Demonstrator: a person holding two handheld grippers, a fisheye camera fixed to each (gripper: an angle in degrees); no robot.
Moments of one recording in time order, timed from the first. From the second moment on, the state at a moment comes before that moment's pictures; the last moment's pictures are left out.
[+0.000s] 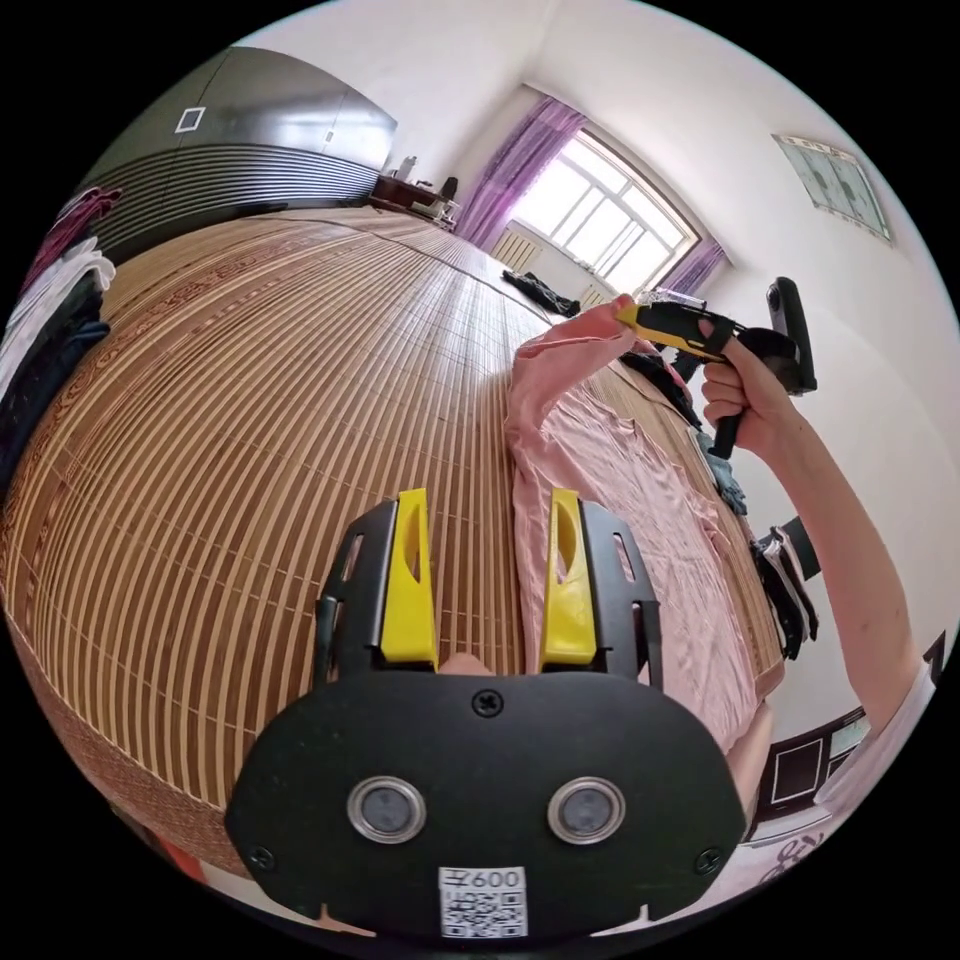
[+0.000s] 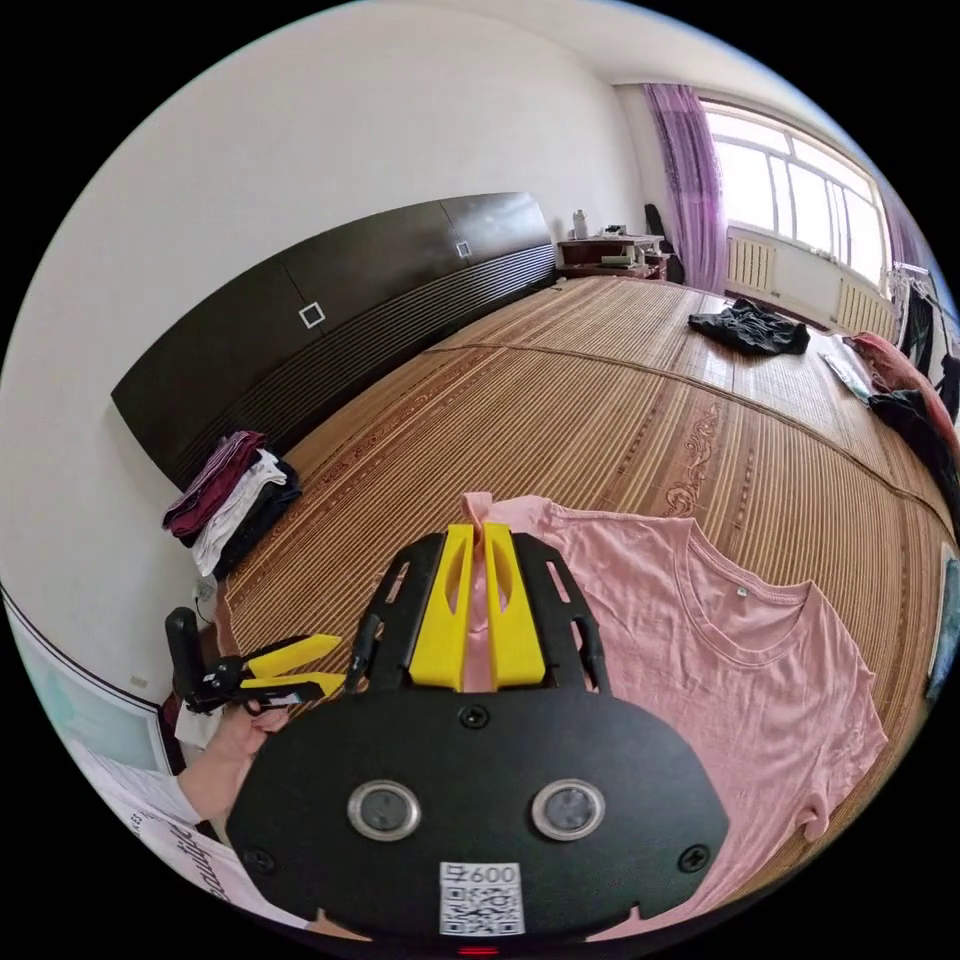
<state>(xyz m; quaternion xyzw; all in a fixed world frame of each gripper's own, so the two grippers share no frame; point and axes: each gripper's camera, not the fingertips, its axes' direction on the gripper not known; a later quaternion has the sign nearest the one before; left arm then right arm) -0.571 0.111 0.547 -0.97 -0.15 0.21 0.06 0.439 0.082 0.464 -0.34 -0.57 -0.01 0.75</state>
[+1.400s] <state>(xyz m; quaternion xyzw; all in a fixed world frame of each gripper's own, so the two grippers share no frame) -0.511 0.143 0.509 -0.97 -0.23 0.12 0.04 0.201 0.151 0.389 -0.34 -0.61 -0.14 0.71</state>
